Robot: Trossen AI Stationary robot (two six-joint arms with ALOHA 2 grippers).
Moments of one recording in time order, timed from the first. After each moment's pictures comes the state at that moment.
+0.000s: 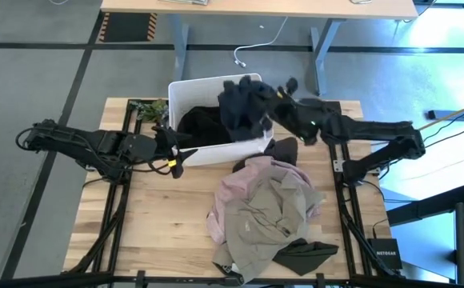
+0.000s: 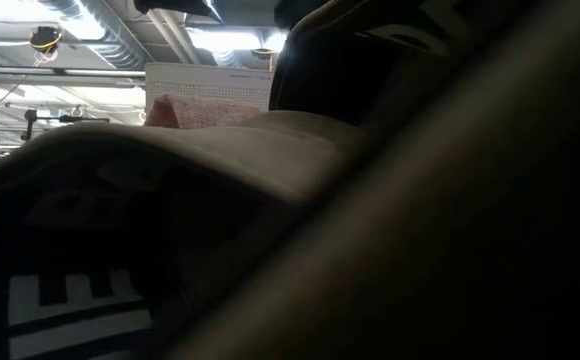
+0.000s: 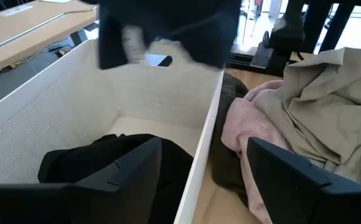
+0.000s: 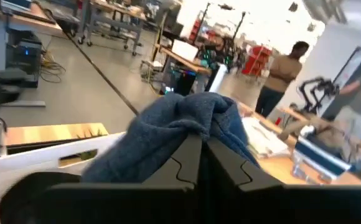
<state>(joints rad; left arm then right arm) -0.21 0.99 1.01 -0.47 -0.64 -0.23 -0.03 1.36 1.40 -0.09 0.66 -0.30</state>
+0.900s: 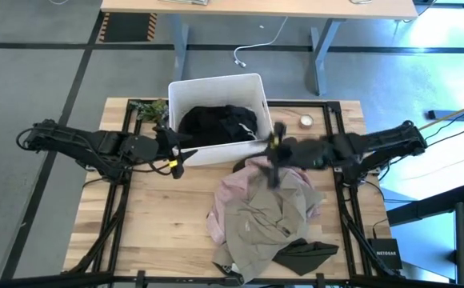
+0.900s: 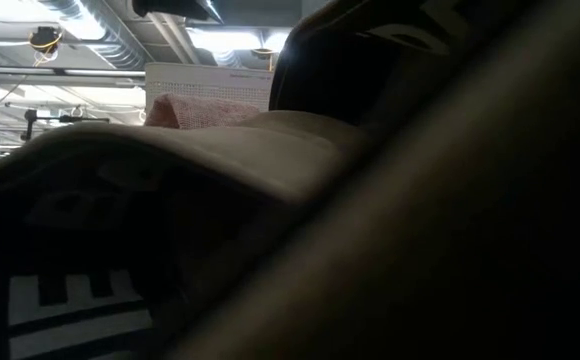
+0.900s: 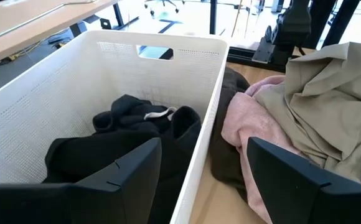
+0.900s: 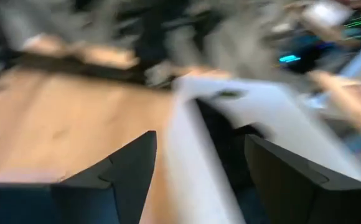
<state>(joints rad) -0.21 1.00 1.00 -0.49 -0.64 -0.26 0.28 1.33 1.40 -0.52 0.45 -0.10</state>
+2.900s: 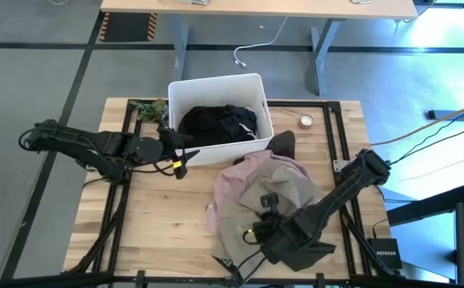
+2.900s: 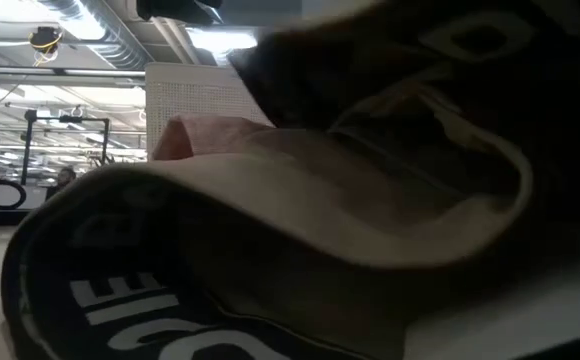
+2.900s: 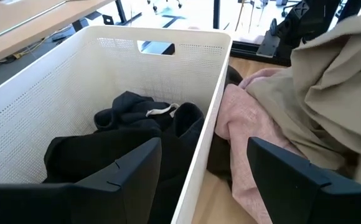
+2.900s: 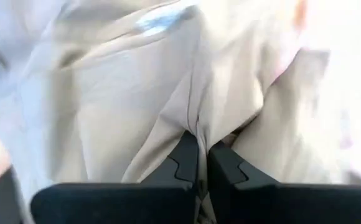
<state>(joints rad) -0.20 1.02 1.00 -0.48 -0.65 -0.25 0.66 1.87 1.69 -1.16 0.47 0.31</state>
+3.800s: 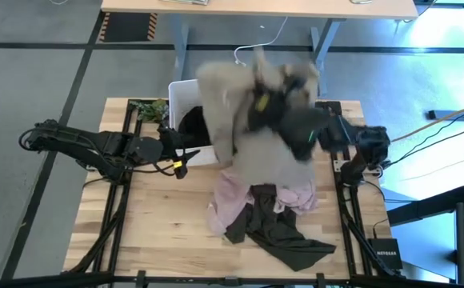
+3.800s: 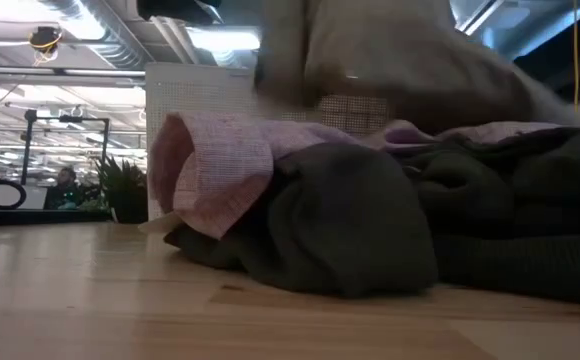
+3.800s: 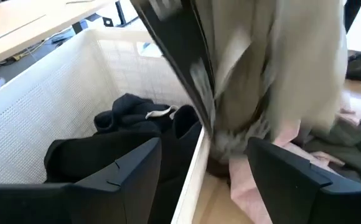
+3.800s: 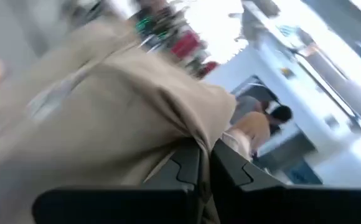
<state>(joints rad) -0.20 1.02 1.00 -0.47 -0.65 -0.25 0.20 1.80 2.34 -0.54 1.24 -0.81</state>
